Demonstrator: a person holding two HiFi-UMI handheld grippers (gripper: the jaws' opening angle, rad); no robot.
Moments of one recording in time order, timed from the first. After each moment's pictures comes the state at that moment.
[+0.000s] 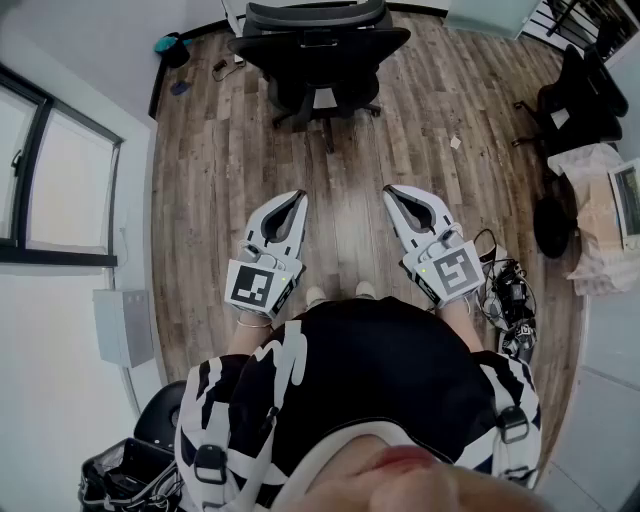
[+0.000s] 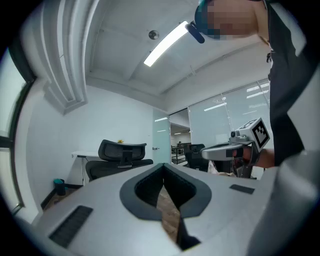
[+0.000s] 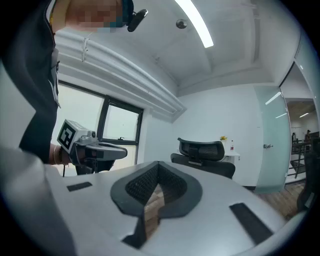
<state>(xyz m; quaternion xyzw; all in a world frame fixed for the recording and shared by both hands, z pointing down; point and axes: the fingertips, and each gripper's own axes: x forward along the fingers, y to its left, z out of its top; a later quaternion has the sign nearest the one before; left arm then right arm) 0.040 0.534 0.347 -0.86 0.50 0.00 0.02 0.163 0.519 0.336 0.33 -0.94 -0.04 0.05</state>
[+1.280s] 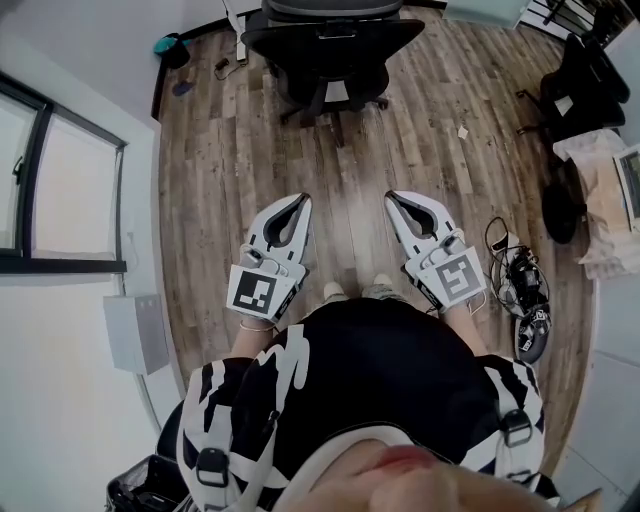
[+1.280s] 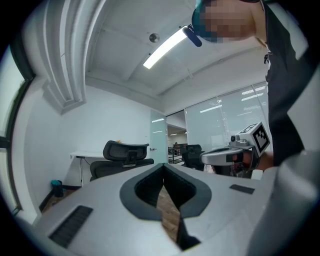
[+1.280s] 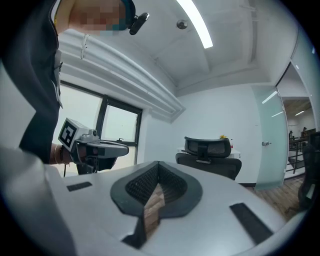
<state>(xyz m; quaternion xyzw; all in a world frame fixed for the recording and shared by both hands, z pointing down) -0.045 0.567 0.361 -0.88 0.48 -0.01 0.02 0.074 0.560 0.363 0.35 -0.93 -0.03 0.05</state>
